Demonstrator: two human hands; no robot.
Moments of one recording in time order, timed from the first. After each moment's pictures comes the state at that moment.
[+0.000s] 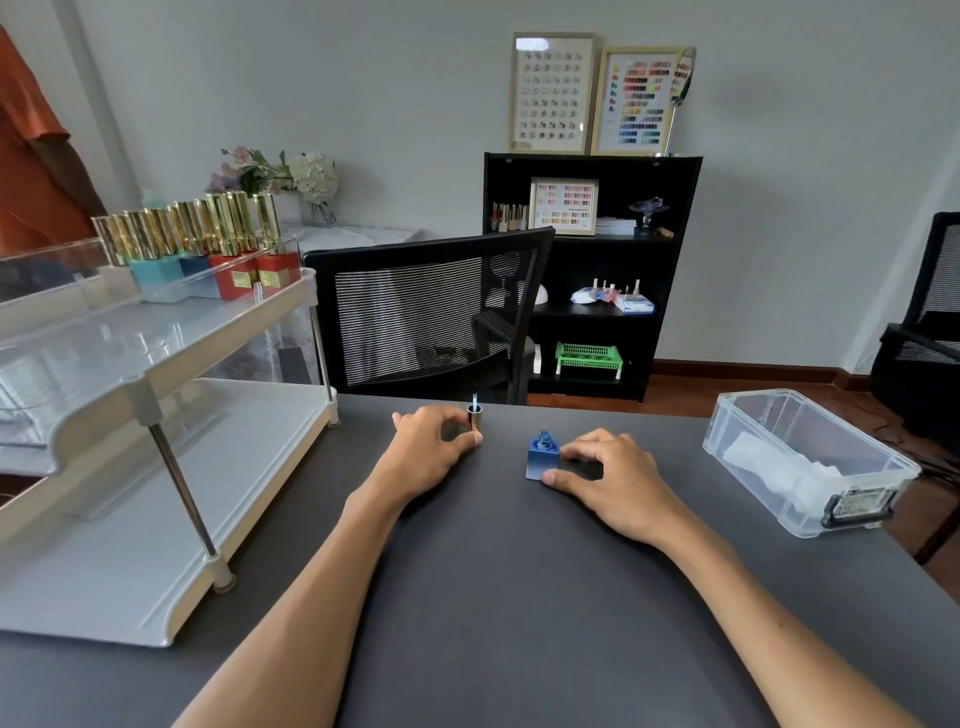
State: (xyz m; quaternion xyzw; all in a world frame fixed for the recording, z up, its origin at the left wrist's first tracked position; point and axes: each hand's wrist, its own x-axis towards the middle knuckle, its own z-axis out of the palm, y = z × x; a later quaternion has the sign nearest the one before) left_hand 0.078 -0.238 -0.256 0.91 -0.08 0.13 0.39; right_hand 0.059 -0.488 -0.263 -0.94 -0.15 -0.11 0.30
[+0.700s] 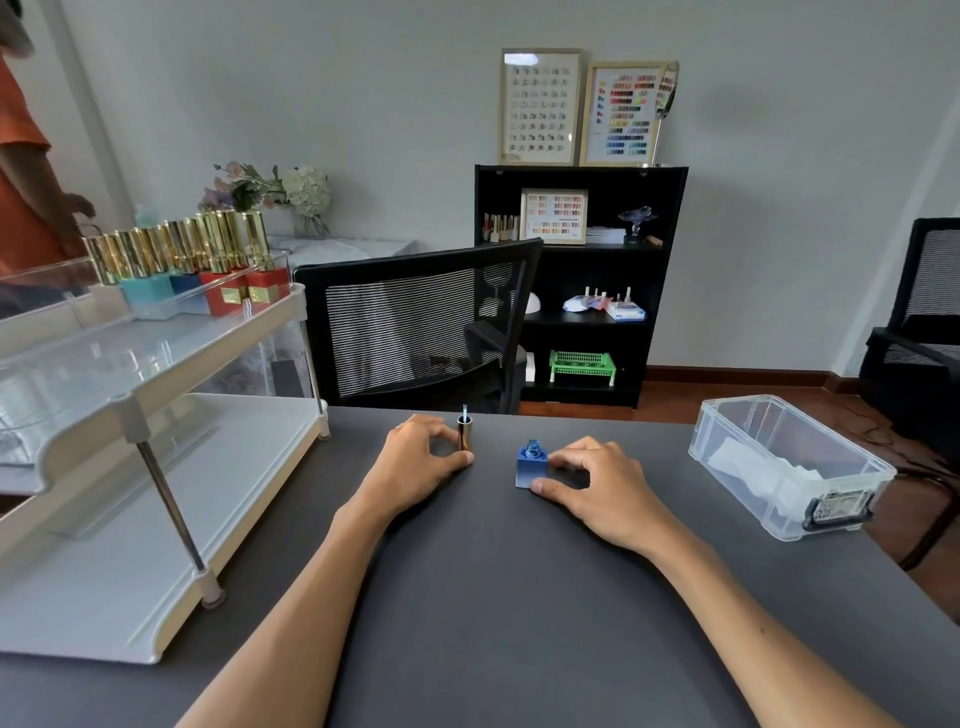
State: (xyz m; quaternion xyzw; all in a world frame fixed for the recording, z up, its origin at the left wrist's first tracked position) left_hand 0.074 -0.237 -0.255 0.92 -0.06 0.11 0.36; right_hand 0.058 -0.488 -0.263 -0.94 -0.15 -0.11 0.30
